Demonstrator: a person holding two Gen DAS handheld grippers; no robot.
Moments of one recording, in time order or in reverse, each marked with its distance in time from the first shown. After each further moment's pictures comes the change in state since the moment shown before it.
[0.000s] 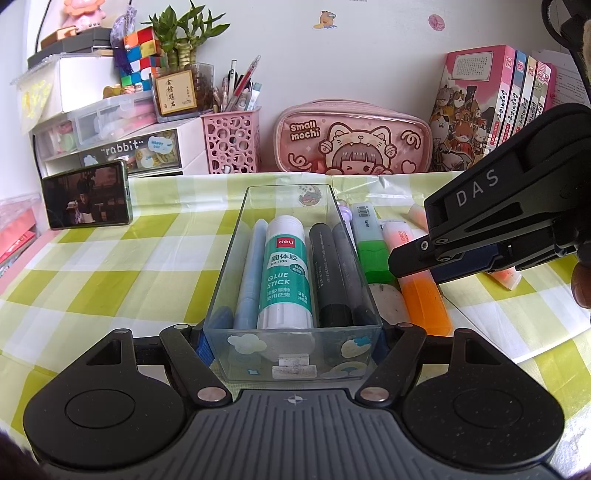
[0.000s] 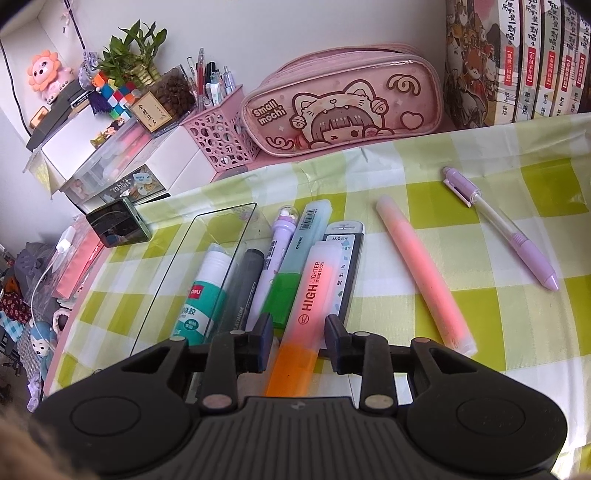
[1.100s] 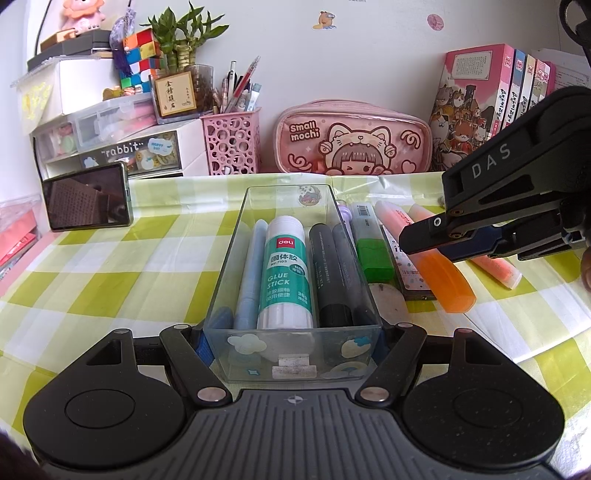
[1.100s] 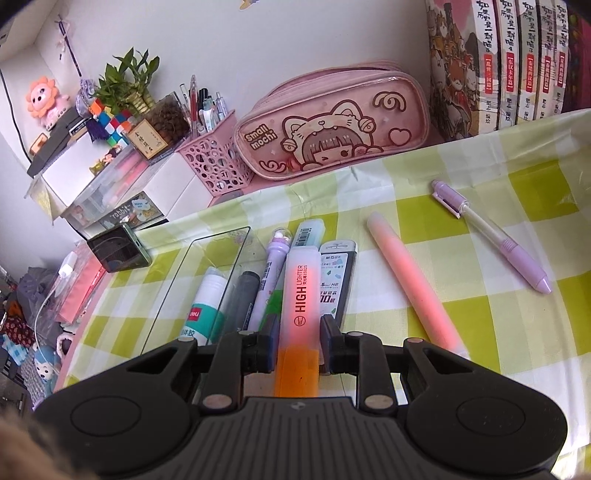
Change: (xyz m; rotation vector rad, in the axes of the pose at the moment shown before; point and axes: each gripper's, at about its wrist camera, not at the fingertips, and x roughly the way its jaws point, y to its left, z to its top) left arm 0.000 0.000 0.001 0.006 -0.002 0.003; right arm -0.011 -0.010 0.000 0.073 -0.081 0.038
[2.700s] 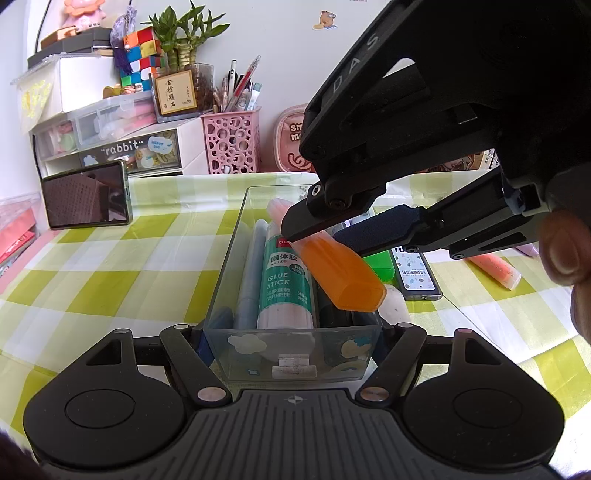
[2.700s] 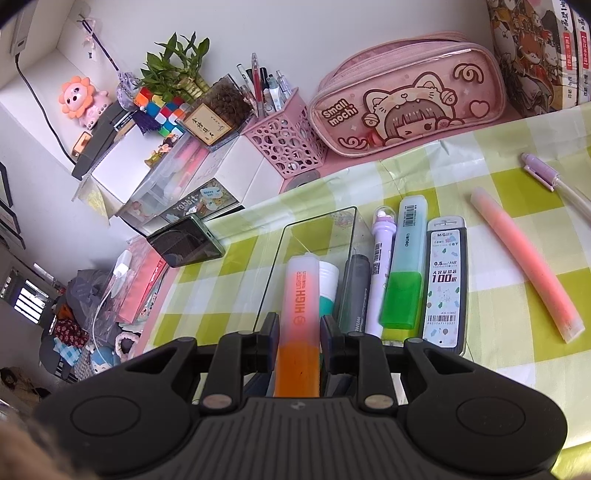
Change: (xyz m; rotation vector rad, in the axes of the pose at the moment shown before) left arm -0.003 -0.004 -0.002 -0.004 0.001 -0.002; right arm 0.015 0.051 0.001 0.046 0.081 0.160
